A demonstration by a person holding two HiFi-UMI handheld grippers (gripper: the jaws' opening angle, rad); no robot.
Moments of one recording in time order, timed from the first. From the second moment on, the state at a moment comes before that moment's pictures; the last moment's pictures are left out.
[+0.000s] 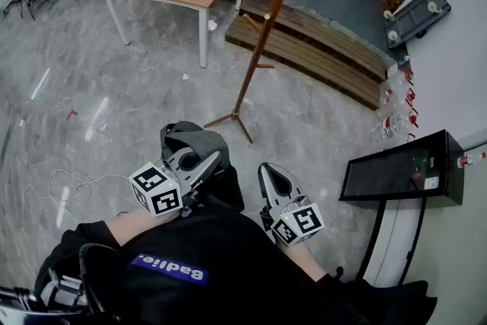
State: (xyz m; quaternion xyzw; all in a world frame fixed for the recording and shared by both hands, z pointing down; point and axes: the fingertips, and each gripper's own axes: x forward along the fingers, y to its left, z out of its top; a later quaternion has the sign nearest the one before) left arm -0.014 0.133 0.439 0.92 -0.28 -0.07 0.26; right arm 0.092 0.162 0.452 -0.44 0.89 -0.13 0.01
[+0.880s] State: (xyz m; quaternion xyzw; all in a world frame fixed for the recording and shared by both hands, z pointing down) left arm -0.003 0.068 0.428 0.92 -0.32 -0.07 0.23; right arm 0.136 0.147 0.475 -0.41 0.90 -0.16 0.02
